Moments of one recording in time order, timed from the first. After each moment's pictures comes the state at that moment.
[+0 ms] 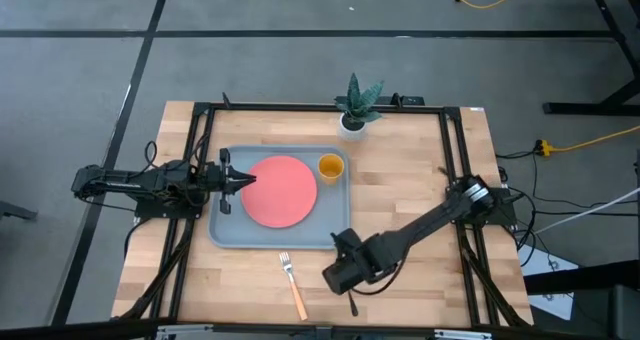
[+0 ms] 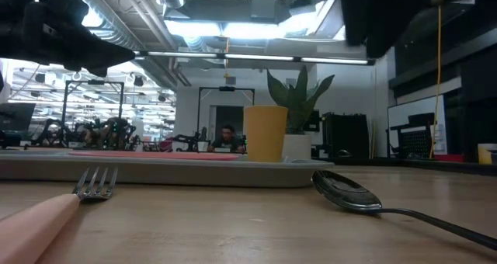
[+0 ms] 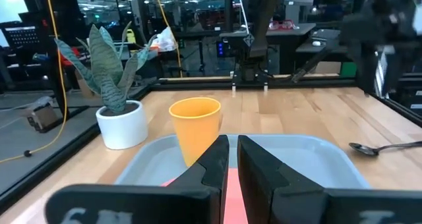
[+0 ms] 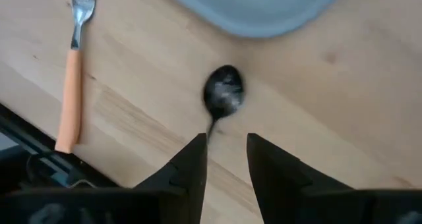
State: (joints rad) left arm -0.01 0.09 0.01 0.11 -0.16 0.06; right arm 0.54 2.07 1.82 -1.13 0.14 1.53
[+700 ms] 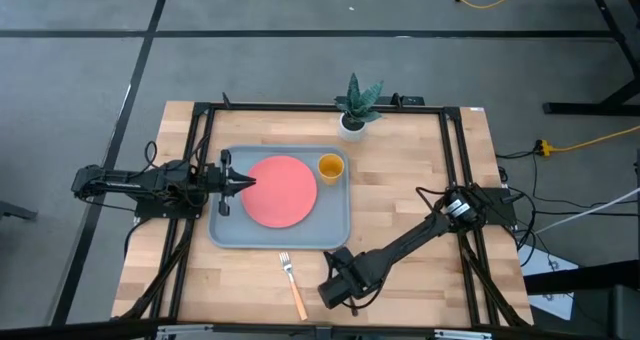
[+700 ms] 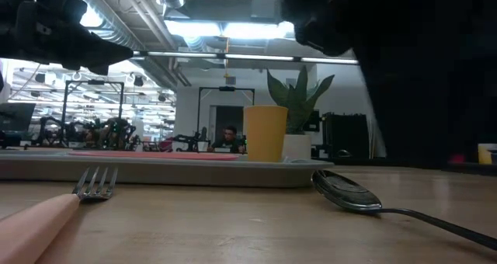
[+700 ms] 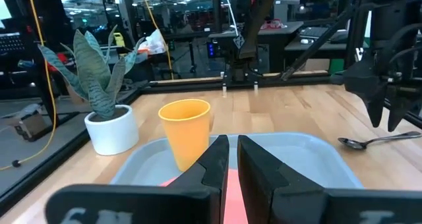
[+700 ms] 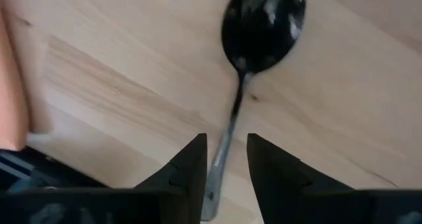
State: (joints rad) left arm -0.01 0.09 0.01 0.11 -0.12 0.08; right arm 0.57 2.24 1.82 -0.99 -0.02 1.64
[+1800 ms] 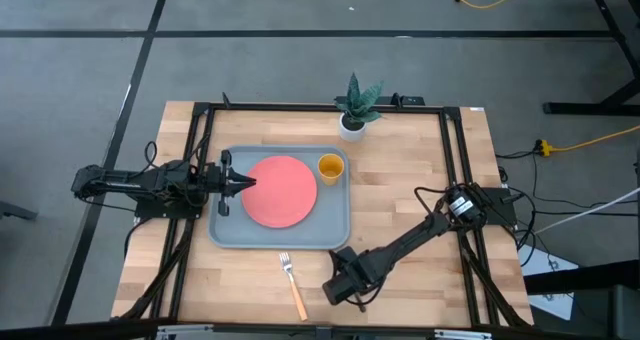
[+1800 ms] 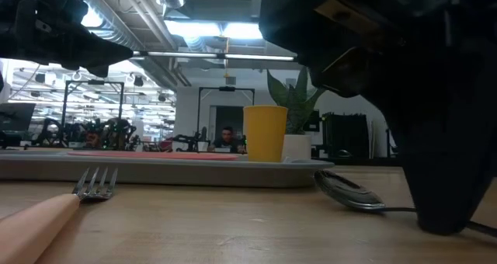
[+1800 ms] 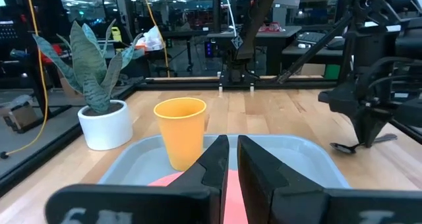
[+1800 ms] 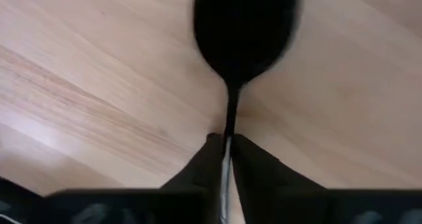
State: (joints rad) left arm -0.01 0.09 0.01 0.10 -0.11 0.03; right arm 0.56 2.23 1.64 -0.85 -0.03 1.64
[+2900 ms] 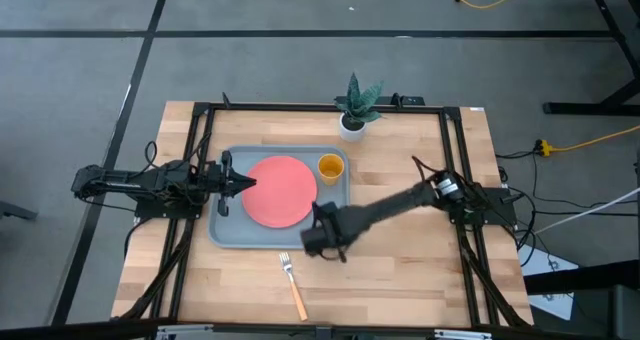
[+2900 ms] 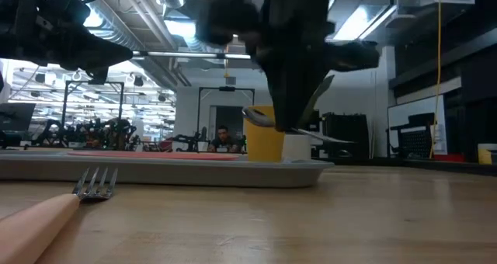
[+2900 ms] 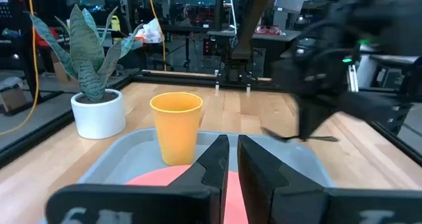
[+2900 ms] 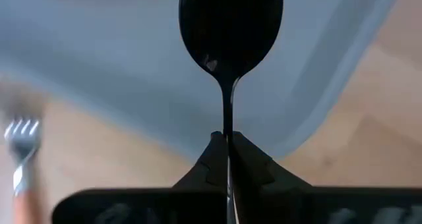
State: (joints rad) left arm -0.01 0.09 0.01 0.10 -0.11 -0.06; right arm 0.31 2.23 1.90 -1.16 0.14 1.46
